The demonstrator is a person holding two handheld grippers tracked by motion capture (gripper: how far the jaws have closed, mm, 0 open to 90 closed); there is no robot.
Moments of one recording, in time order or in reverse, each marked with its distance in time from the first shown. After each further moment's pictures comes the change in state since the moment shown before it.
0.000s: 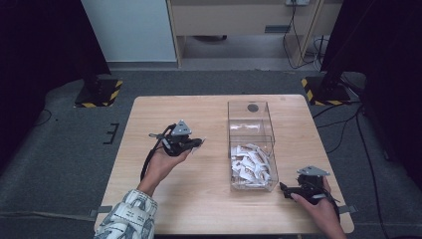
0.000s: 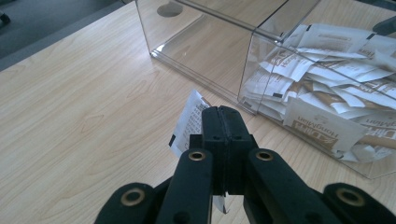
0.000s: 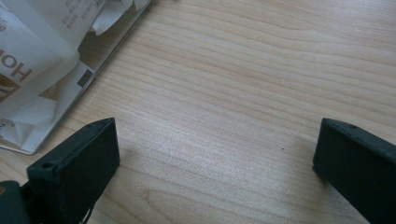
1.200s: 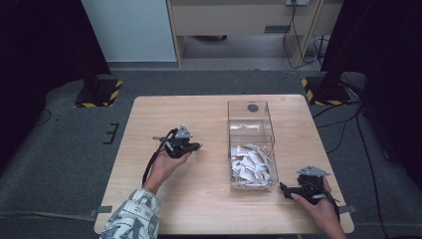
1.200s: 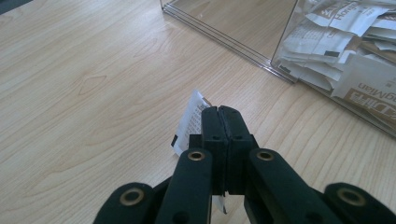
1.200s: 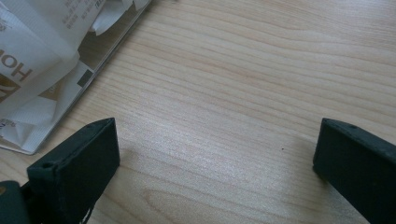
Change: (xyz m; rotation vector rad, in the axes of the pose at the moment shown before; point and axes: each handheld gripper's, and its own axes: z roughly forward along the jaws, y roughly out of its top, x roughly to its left) left arm 0.017 -0.029 0.031 0.066 0.030 -0.034; right arm 0.000 0.000 0.000 0.000 -0.001 0.000
